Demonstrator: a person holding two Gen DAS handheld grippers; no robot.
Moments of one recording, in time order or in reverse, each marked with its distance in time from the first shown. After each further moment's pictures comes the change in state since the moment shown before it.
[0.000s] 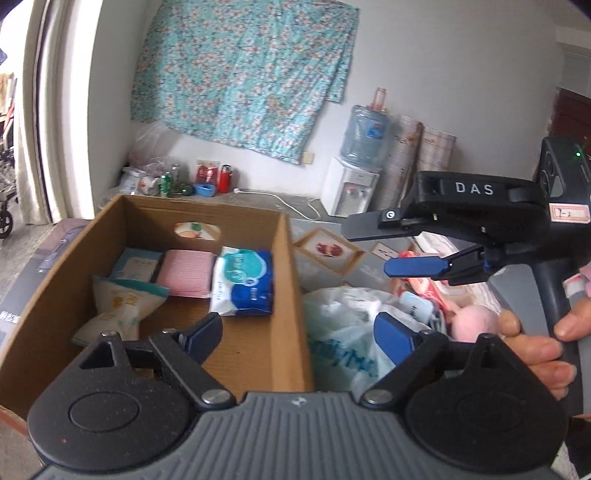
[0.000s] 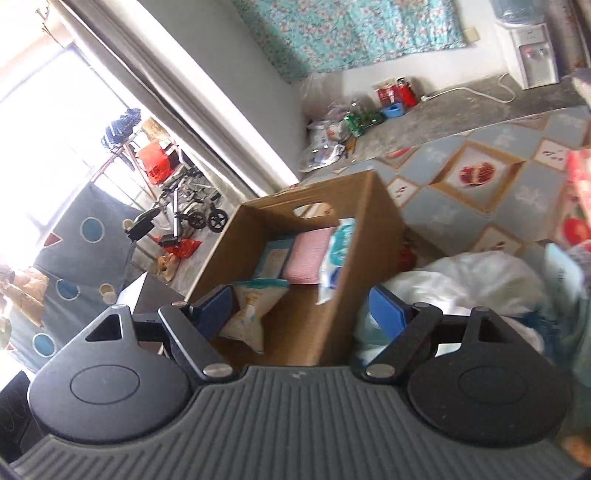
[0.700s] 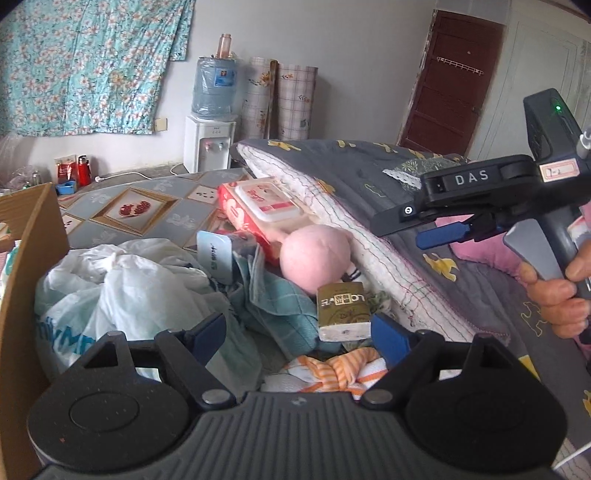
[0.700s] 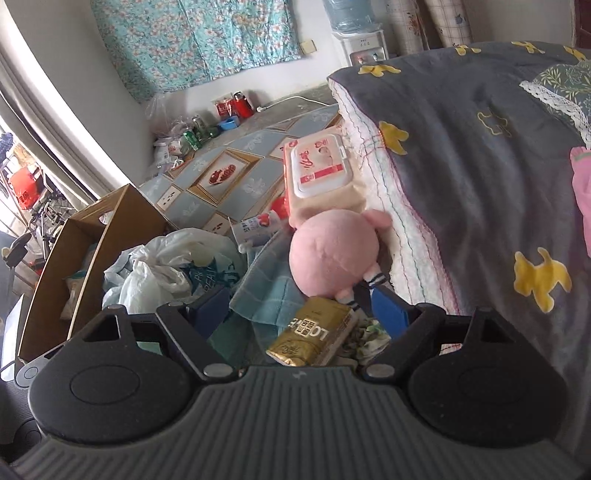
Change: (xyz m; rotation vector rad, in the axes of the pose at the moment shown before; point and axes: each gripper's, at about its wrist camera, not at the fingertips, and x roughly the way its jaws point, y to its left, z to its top) left arm 0.087 -0.175 -0.065 0.253 0.138 -0.324; right arm -0.159 -0.199 -0.059 0.106 -0.027 -0.429
